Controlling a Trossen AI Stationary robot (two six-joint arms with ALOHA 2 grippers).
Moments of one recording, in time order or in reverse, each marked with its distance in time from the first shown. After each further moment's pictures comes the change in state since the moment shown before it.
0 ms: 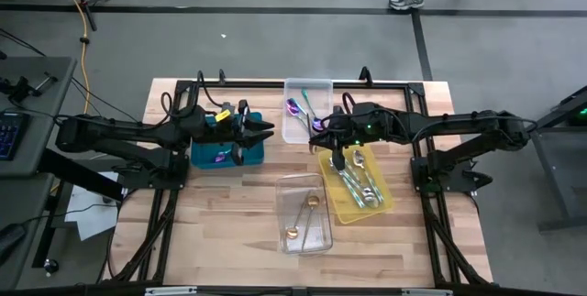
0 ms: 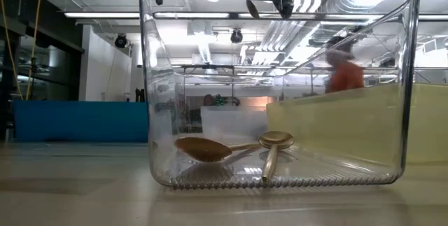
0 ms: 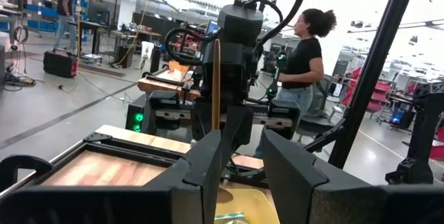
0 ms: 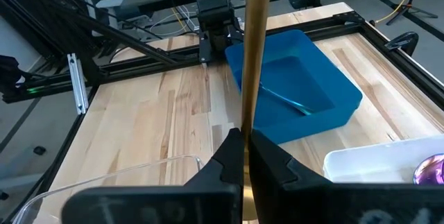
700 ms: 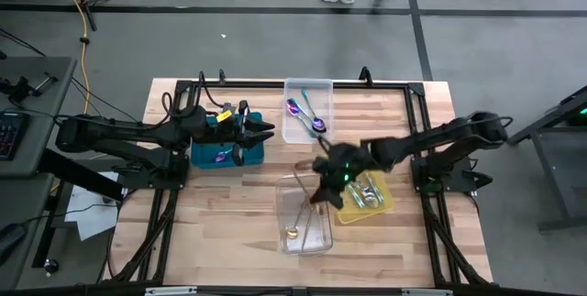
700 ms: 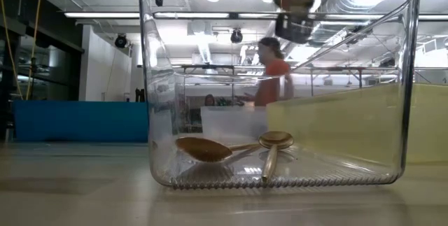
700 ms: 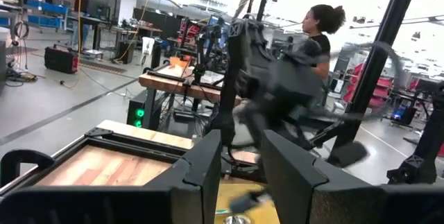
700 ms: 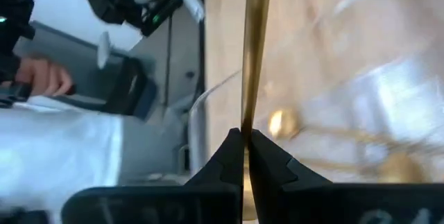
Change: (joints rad) left arm 0.000 0.000 0.000 -0.019 0.000 0.000; right arm 0.211 0.210 0.001 0.009 -0.330 0.535
